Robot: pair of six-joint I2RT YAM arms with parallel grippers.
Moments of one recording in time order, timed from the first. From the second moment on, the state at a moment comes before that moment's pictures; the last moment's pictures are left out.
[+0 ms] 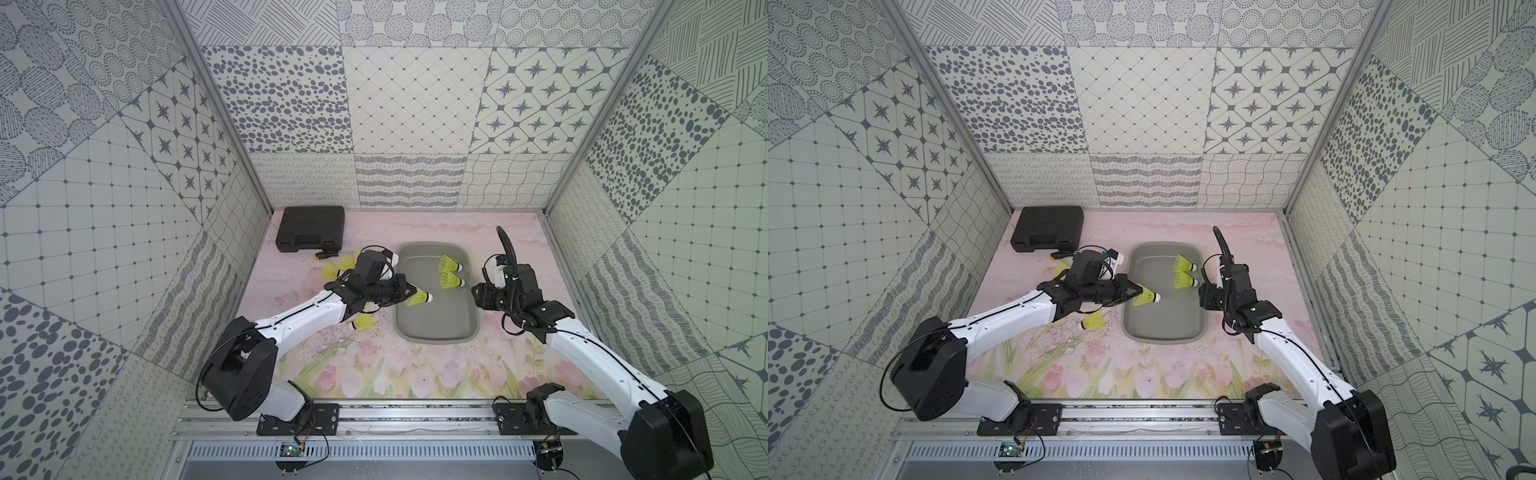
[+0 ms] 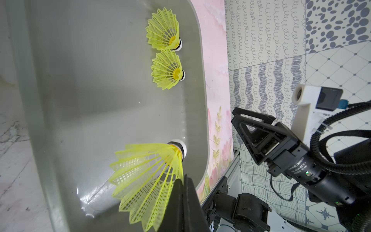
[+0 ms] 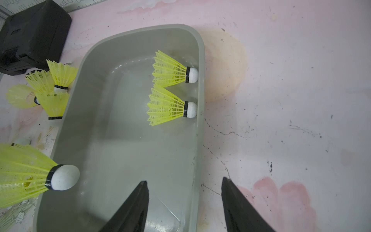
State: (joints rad) left arm -0.66 1.48 0.91 -0.07 0.45 -0.88; right arm 0.34 1.08 0.68 -0.37 -0.02 0.38
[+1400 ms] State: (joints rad) left arm -0.78 1.99 1.11 0.31 0.41 -1.12; right arm 0.31 1.23 0.64 -0.31 -0.13 0.41
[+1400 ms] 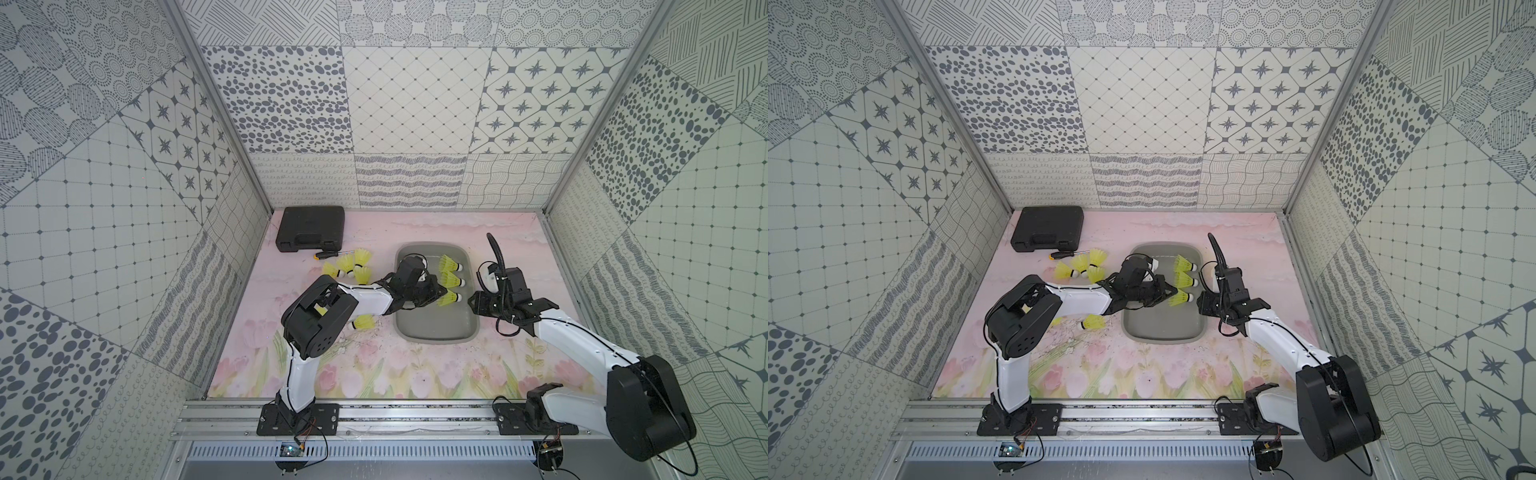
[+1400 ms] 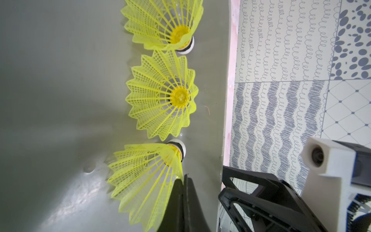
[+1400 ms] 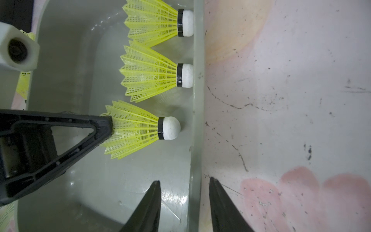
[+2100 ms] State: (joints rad) left arm -0.78 2.05 1.15 0.35 0.43 -1.15; right arm 0.31 1.24 0.64 -0.31 -0.15 0.41
